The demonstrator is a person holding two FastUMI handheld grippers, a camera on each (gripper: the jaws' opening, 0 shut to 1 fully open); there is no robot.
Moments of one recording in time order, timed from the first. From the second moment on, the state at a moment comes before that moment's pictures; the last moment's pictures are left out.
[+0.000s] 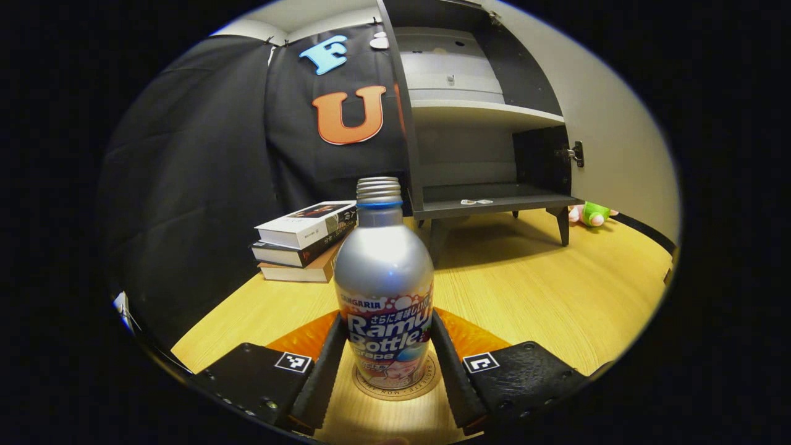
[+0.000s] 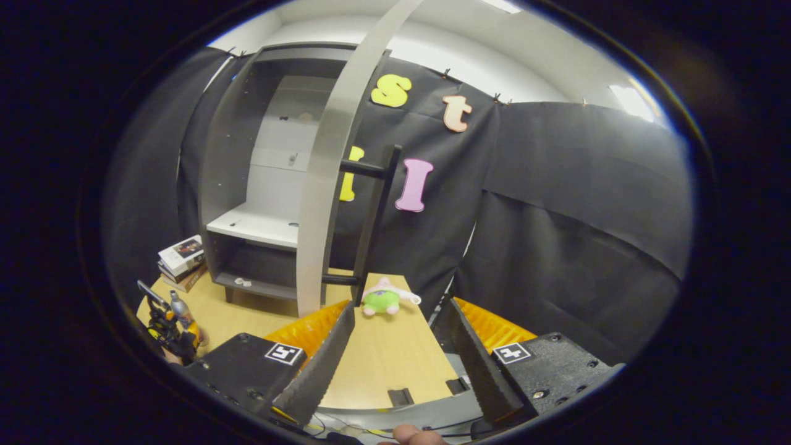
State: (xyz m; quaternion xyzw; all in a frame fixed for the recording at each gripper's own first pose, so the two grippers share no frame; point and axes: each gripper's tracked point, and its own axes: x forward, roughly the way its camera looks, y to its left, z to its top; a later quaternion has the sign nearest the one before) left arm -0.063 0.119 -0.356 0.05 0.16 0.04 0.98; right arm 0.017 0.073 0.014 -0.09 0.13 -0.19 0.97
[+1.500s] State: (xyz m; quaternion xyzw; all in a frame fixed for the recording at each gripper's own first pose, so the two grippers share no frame) left arm -0.095 0.125 -0.311 0.06 0.15 0.05 0.99; right arm 0.022 0.075 0.009 -0.09 0.10 -0.17 0.98
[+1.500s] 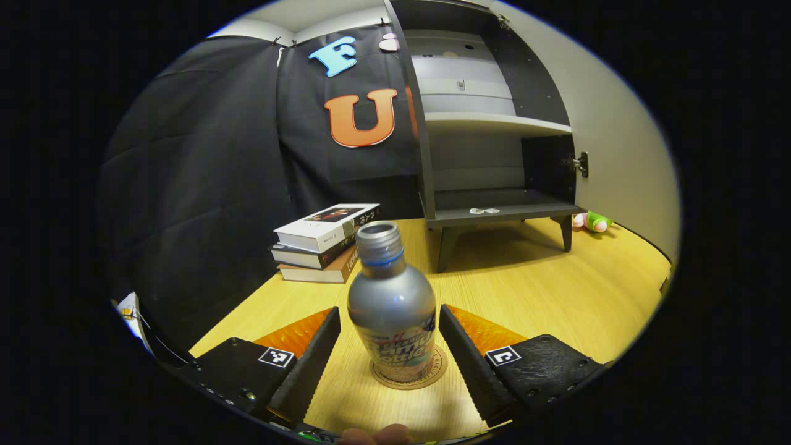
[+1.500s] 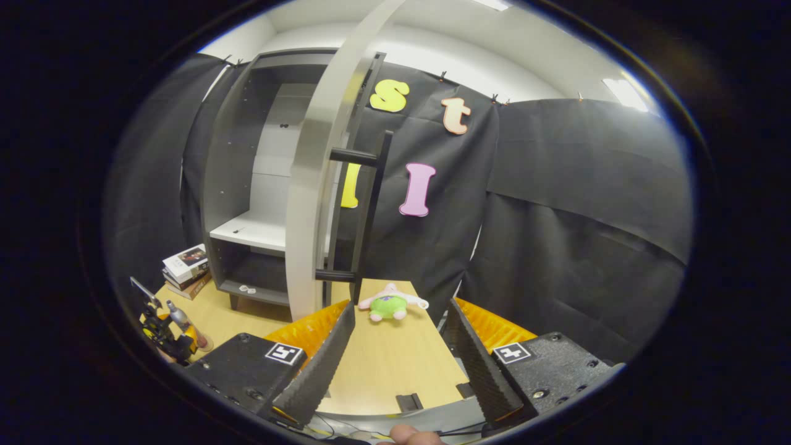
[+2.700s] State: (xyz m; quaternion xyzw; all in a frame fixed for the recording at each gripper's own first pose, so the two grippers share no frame) left arm -0.100 -0.002 -0.046 0.03 -0.03 -0.12 0.99; right arm 0.041 0.154 0.003 -0.12 0.01 -0.10 0.99
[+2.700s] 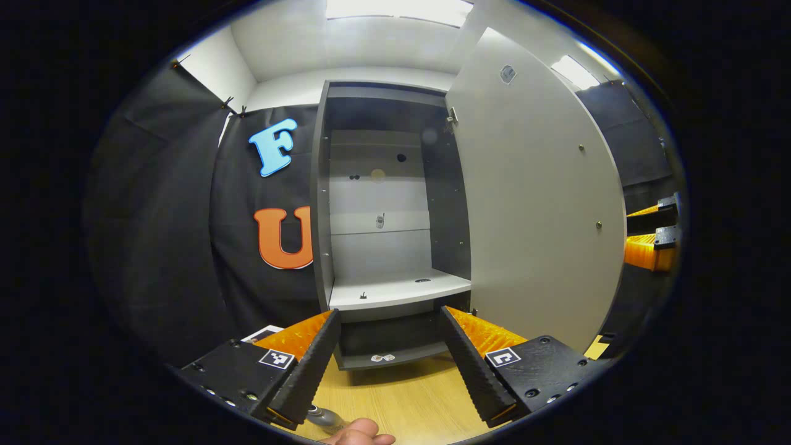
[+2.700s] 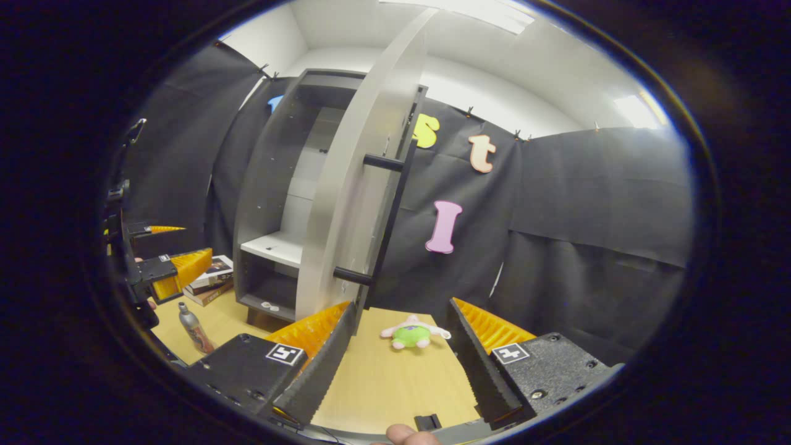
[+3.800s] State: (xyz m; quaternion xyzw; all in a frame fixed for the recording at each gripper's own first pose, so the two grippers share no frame) left arm -0.110 0.129 -0.072 0.00 0.04 0.04 1.00; right arm 0.120 0.305 0.004 -0.14 -0.02 0.14 0.98
